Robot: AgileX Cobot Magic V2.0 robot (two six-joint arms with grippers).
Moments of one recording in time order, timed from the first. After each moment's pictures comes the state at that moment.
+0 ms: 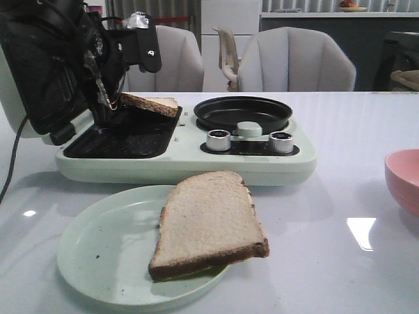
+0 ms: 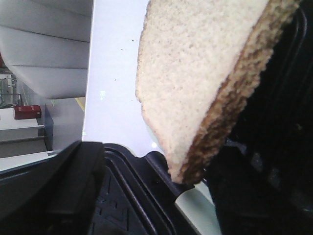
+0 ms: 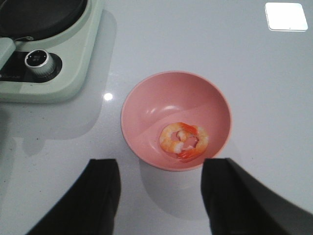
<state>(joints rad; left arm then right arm) -0.44 1.99 -1.37 1.60 0.36 -0.47 -0.01 0.73 -0.61 0.02 0.60 0.04</state>
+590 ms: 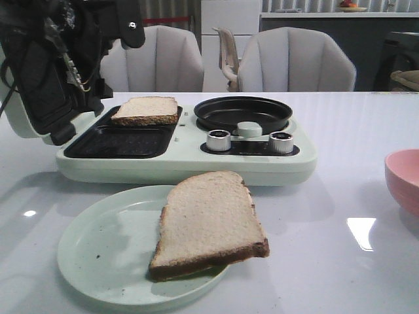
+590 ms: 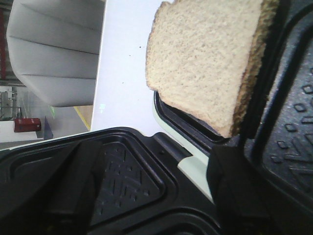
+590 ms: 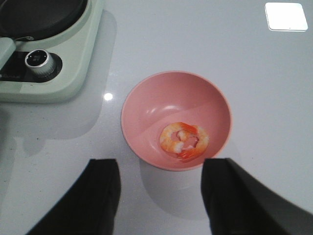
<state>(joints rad) -0.45 1.80 -1.20 1.60 0.30 -0.47 -0.01 0.73 -0.61 0.02 0.60 0.04</state>
